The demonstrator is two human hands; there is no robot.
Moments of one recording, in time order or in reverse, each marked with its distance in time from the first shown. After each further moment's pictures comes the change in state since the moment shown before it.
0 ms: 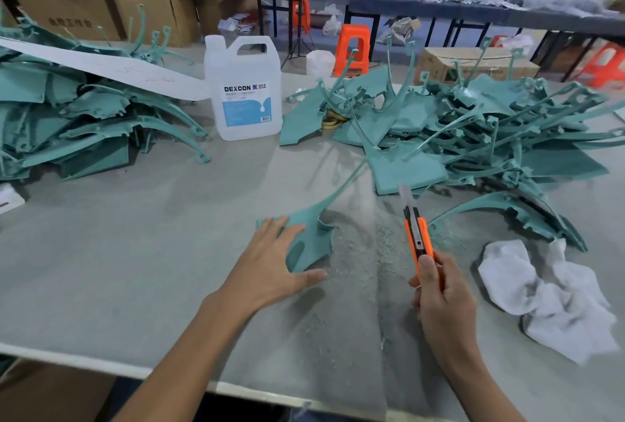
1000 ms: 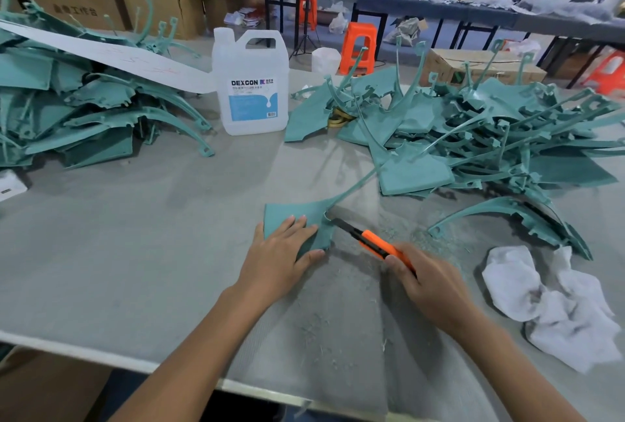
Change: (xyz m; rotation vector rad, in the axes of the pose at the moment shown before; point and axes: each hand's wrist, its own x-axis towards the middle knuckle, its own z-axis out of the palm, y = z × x) left_hand 0.016 0.003 0.016 0.187 0.020 0.024; right_hand 0.050 -0.007 -0.003 -0.596 -0.514 -0.313
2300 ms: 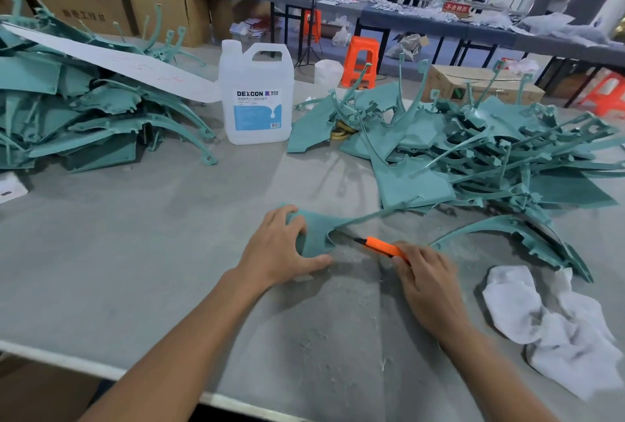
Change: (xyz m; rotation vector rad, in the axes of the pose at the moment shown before) left_hand 0.030 -0.011 -0.014 -0.146 0.112 0.026; right_hand 0.018 0.007 0.013 -0.079 0.214 0.044
